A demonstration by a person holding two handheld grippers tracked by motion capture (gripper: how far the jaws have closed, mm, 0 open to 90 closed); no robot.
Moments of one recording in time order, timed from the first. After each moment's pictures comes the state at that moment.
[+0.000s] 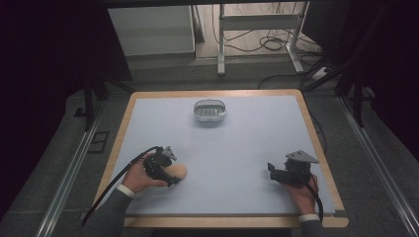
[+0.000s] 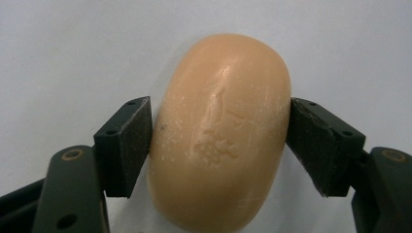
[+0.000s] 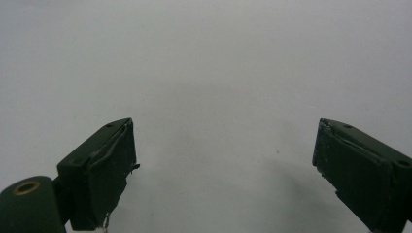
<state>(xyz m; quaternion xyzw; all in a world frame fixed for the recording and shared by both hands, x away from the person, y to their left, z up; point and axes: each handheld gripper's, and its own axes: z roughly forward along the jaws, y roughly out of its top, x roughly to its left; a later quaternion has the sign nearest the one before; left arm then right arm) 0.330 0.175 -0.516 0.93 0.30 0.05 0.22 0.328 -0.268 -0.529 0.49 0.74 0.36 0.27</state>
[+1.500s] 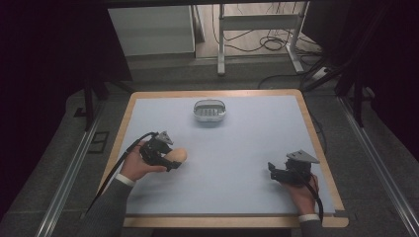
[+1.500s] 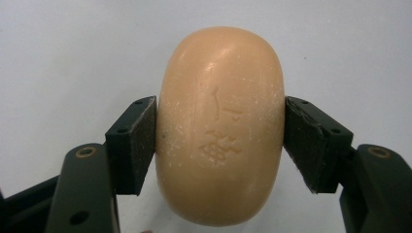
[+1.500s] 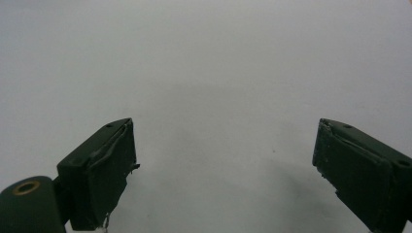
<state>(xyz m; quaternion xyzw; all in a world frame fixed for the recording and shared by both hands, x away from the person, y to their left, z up) 0.352 0.183 -0.477 0.90 0.32 0.07 0.28 0.328 -0.269 -0.529 0.50 0.74 0.36 0.27</state>
